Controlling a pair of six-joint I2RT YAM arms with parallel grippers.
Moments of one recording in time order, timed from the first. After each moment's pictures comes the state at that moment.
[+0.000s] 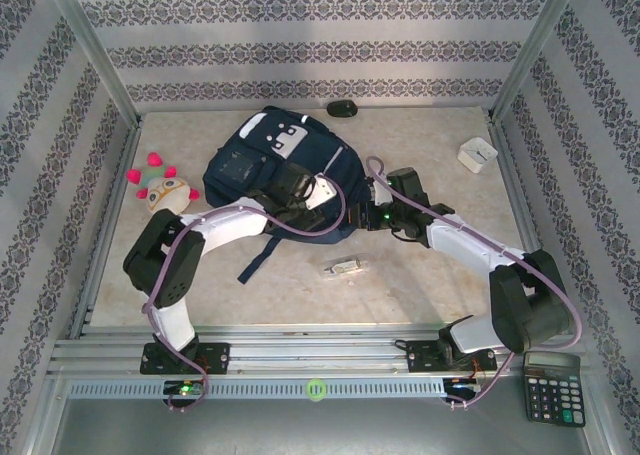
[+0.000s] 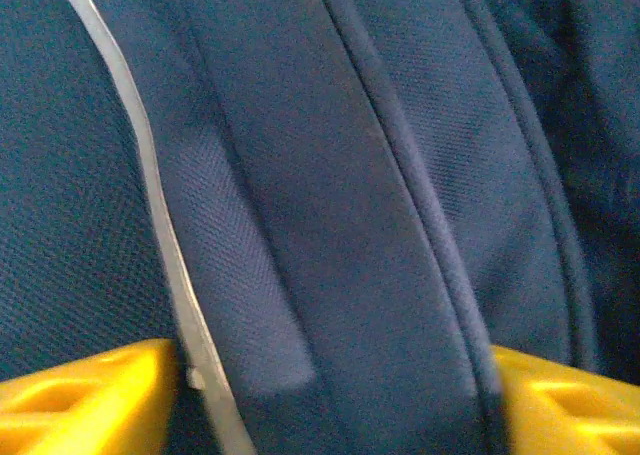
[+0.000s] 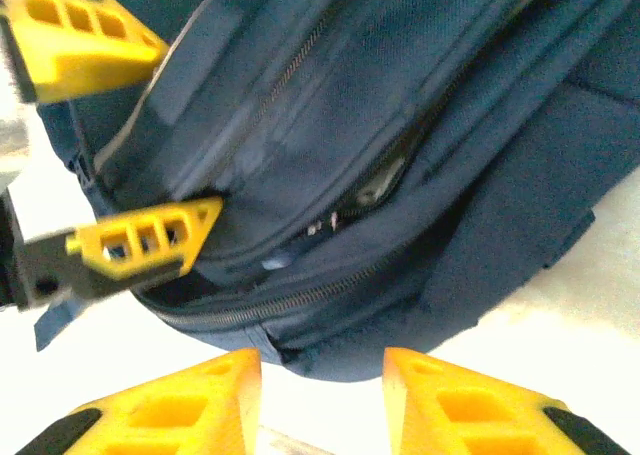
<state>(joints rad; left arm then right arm) -0.61 1.80 1.15 -0.20 -0.08 0.42 0.39 1.41 0.81 -0.21 -0.39 0.33</state>
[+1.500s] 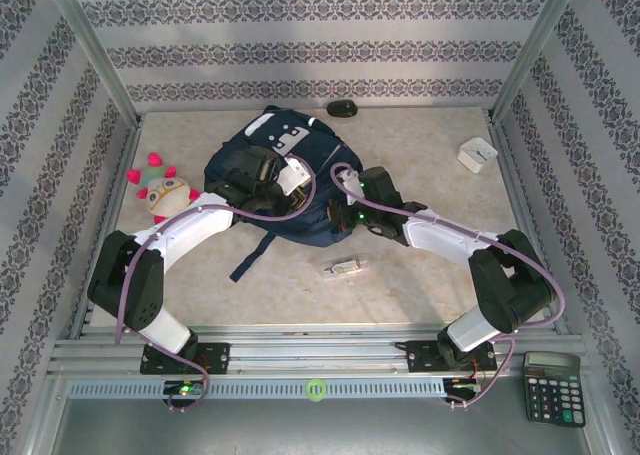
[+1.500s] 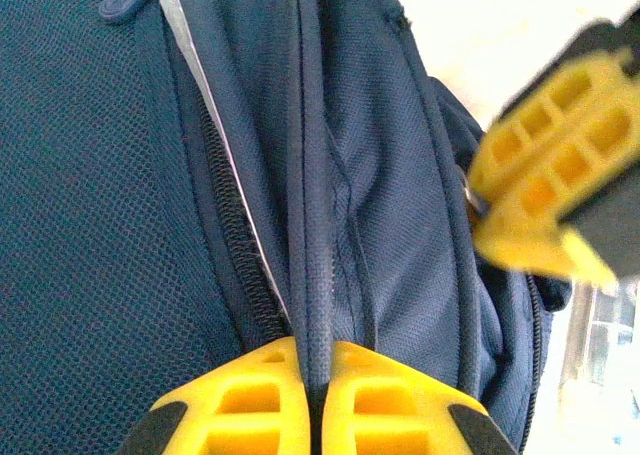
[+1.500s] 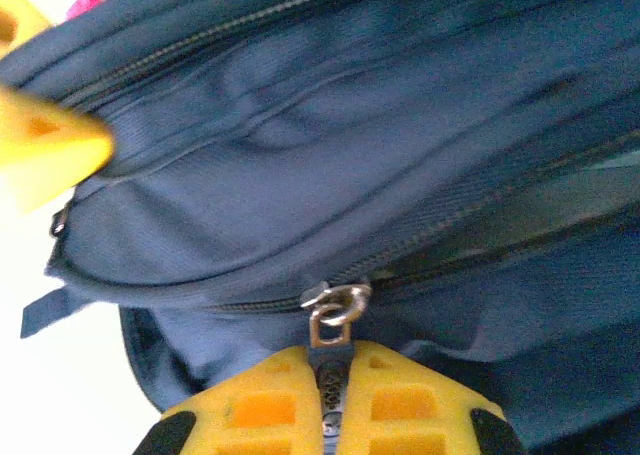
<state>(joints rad) -0.46 1.58 1.12 -0.31 0.30 0.34 0.51 1.54 0.88 -0.04 -0.34 0.25</state>
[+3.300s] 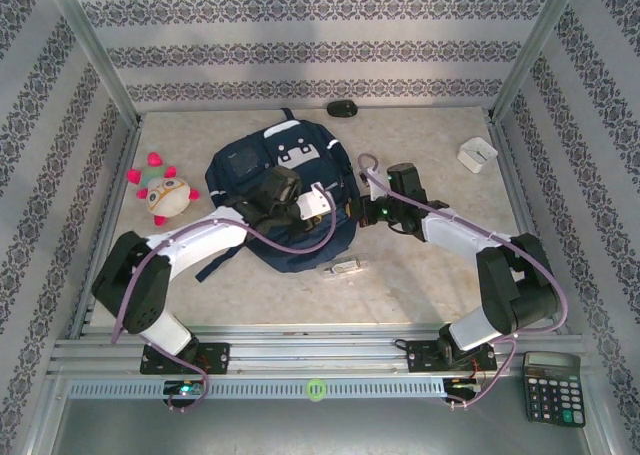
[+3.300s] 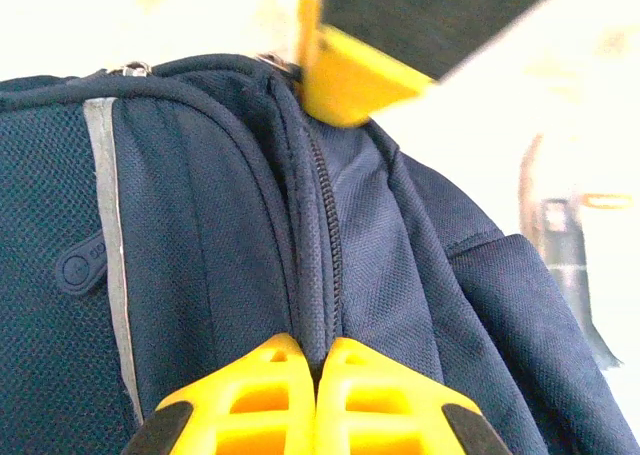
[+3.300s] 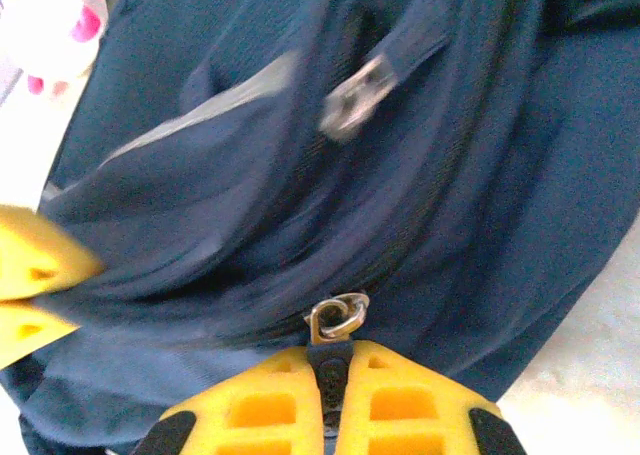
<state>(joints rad) -0.61 1.56 1.04 -0.26 0.26 0.58 0.33 1.52 0.82 -0.03 -0.53 0.21</state>
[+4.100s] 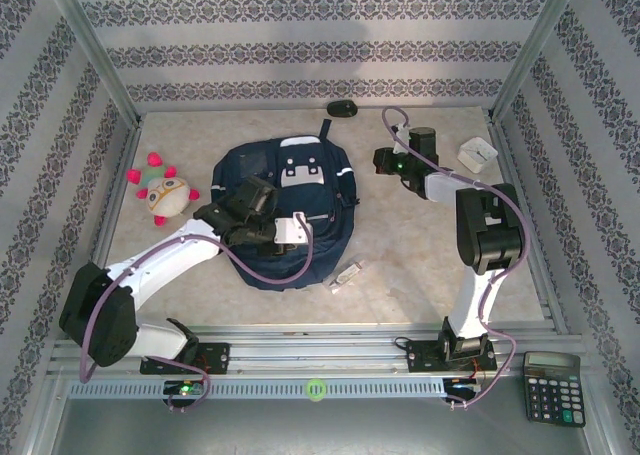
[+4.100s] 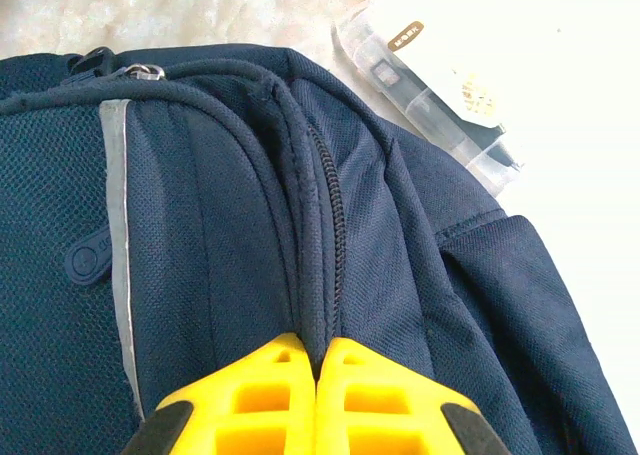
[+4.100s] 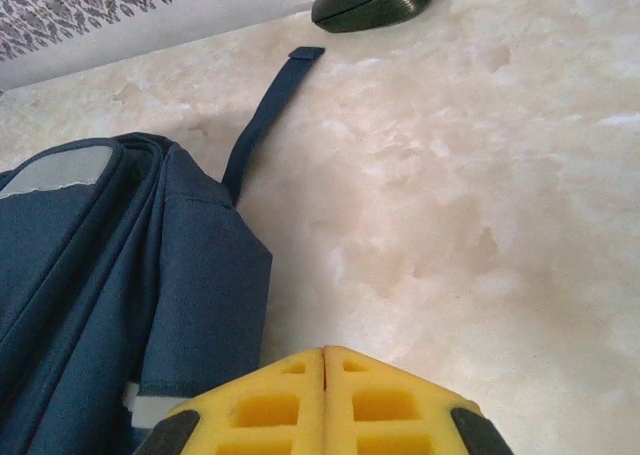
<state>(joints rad) -0.57 1.36 0.95 -0.55 0.37 0.92 0.13 1.93 1.16 0.20 -0.42 0.30</state>
